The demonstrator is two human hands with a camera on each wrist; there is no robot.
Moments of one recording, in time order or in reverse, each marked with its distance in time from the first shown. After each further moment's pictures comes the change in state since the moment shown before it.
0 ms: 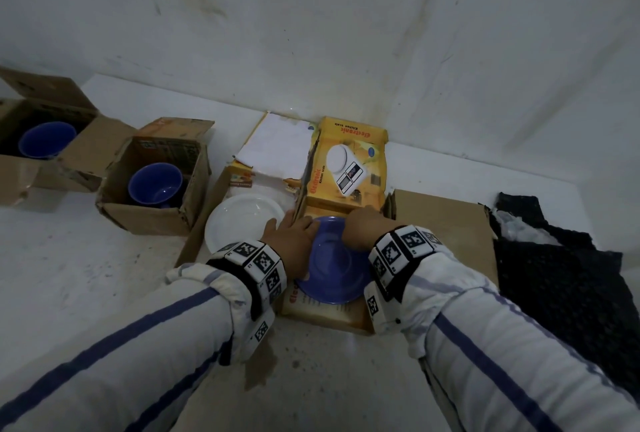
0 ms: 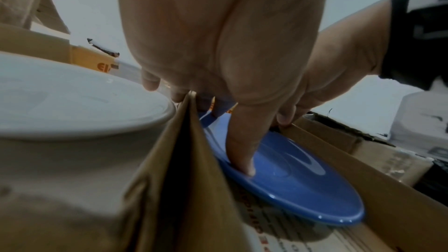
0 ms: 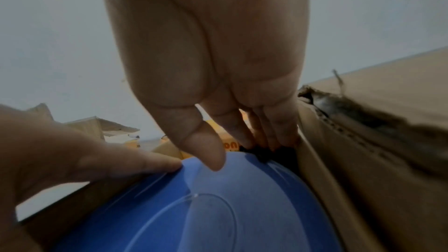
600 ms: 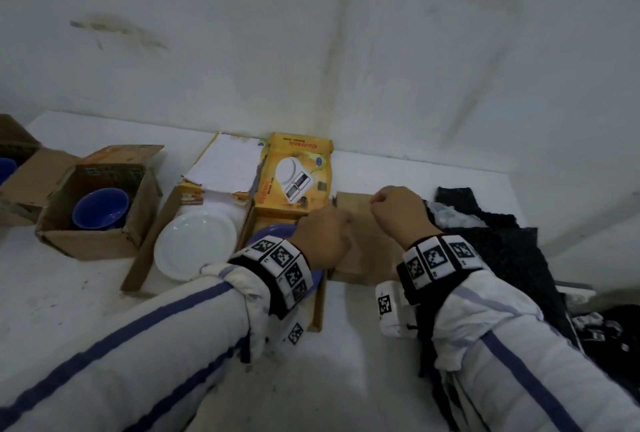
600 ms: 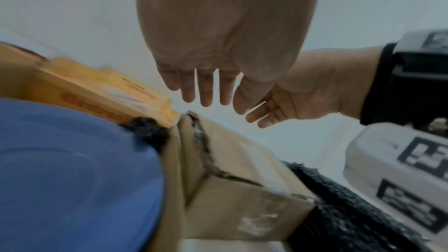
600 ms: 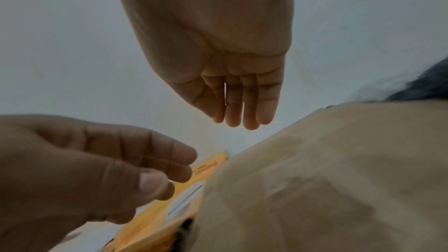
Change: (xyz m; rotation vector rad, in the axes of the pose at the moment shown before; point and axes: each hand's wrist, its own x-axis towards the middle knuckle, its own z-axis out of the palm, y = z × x) left_hand 0.002 0.118 -0.042 -0.416 0.336 0.281; right_hand -0.071 0.116 0.038 0.726 0.622 0.343
